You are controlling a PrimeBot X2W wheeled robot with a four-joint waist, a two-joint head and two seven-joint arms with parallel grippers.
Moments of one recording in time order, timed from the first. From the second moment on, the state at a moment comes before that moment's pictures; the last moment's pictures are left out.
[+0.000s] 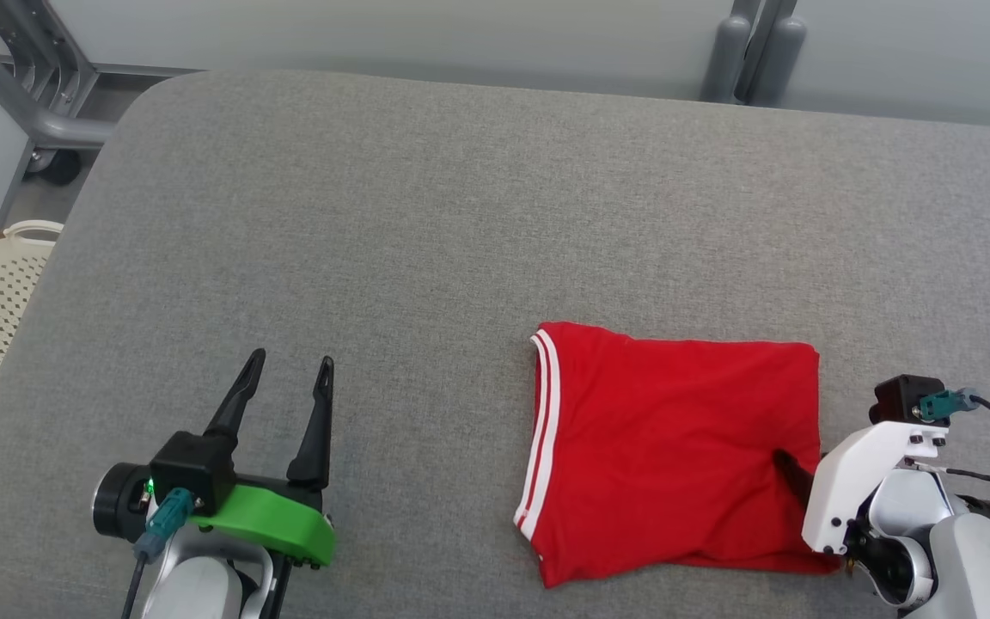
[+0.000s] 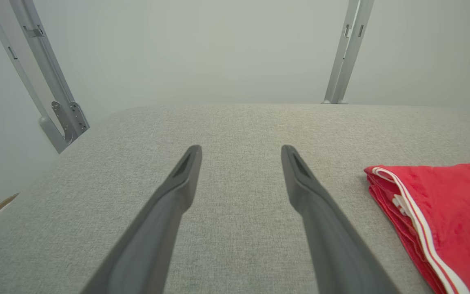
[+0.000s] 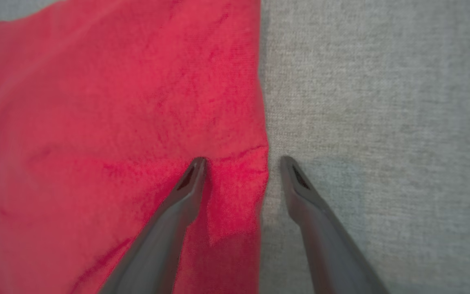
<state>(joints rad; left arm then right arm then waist) -0.18 0.15 -0.23 0.28 -0.25 -0.09 -0.26 -0.16 -0.06 -0.12 0.26 0.28 0.13 0.62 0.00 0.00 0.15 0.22</state>
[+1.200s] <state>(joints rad) -0.29 0.16 -0.20 0.14 -0.20 -0.09 -0.26 -0.69 -0.18 -0.07 0.34 0.08 0.13 0.69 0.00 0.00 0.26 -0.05</state>
